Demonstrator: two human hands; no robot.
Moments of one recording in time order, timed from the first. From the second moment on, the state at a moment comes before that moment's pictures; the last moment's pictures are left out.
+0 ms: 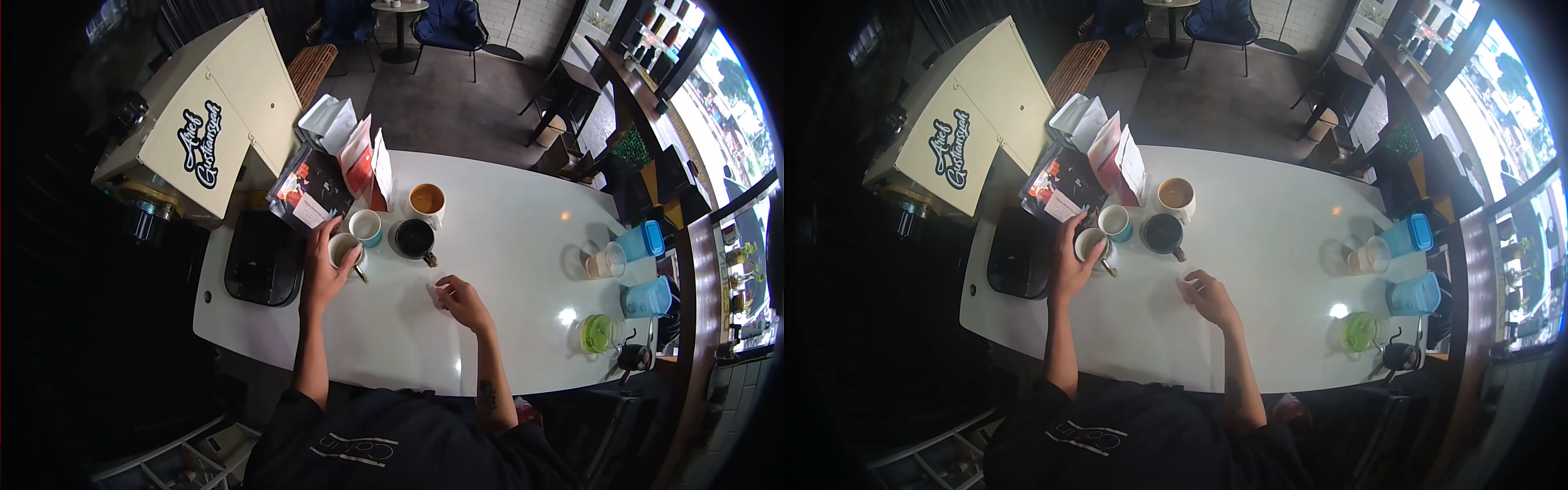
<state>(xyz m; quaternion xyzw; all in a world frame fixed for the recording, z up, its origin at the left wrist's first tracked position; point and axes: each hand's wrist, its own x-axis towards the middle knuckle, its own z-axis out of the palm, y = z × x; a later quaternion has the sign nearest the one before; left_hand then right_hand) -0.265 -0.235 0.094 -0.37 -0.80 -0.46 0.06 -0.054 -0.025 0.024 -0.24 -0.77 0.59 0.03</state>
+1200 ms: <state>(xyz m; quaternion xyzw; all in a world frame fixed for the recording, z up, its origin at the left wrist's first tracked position) -0.271 -0.211 0.094 -0.41 -0.87 -0.26 -0.04 -0.057 -0.064 0.021 -0.24 -0.76 0.58 0.17</state>
